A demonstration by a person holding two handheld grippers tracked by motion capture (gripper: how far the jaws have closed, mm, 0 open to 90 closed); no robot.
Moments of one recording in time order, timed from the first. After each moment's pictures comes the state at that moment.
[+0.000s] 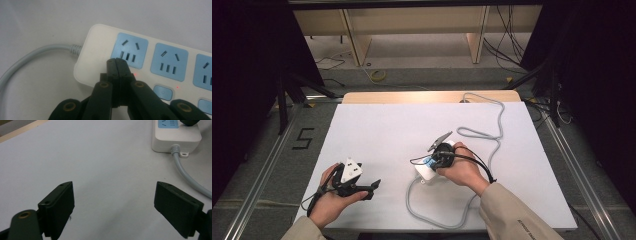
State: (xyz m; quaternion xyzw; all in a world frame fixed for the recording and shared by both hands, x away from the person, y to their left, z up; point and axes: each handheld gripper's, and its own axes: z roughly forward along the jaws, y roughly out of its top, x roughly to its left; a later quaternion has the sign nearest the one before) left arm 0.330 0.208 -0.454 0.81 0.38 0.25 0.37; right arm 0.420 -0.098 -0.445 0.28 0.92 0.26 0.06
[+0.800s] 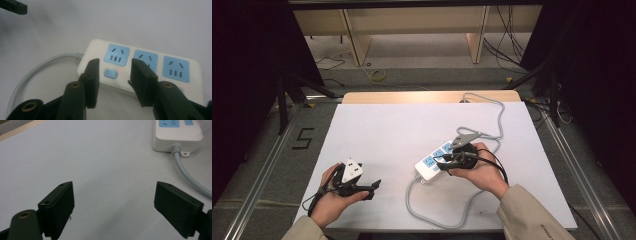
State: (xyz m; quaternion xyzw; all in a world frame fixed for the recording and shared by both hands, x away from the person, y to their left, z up) left arm 0.330 0.206 -0.454 0.81 0.38 0.25 0.36; right arm 0.403 -0.149 -0.427 0.28 0.88 0.38 0.09
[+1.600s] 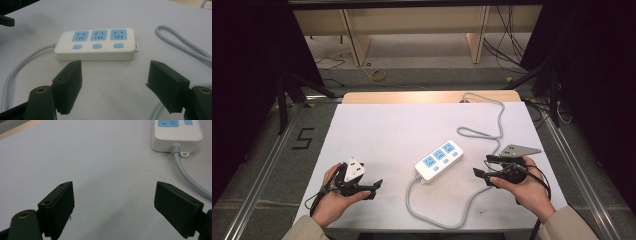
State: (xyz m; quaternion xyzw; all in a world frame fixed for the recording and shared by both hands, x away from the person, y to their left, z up) left arm 0.333 0.202 -0.455 0.82 0.38 0.24 0.36; right arm 0.358 -0.257 -0.428 0.38 0.80 0.44 0.14
